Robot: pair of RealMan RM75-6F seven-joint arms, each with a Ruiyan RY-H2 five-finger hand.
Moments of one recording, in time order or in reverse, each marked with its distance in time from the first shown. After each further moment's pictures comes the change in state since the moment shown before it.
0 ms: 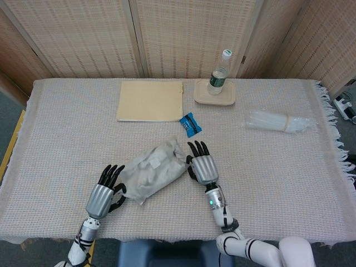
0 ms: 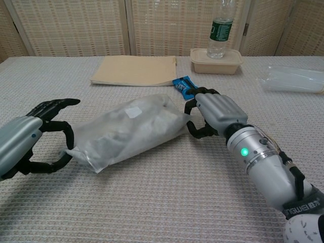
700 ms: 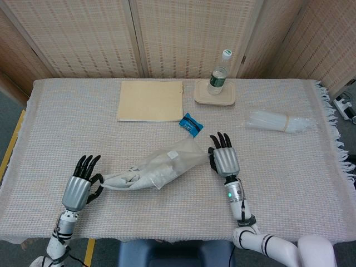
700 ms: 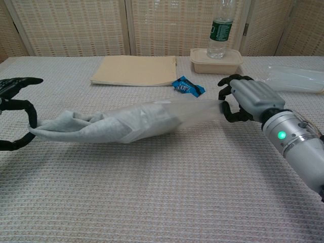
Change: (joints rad) left arm 0.004 0.132 -0.046 0.075 -0.035 0.047 -0.049; right arm -0.049 0.169 0.009 -0.070 0.064 0.024 -0.025
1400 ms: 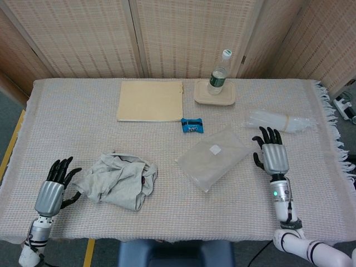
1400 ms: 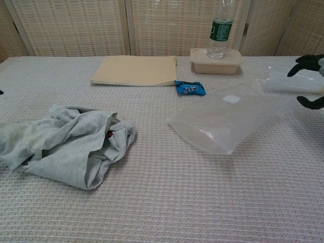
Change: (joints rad) left arm 0.079 0.176 0.035 -0.139 -0.027 -0.013 -0.094; right arm -0.169 0.362 -0.053 -0.231 0.031 0.048 0.076
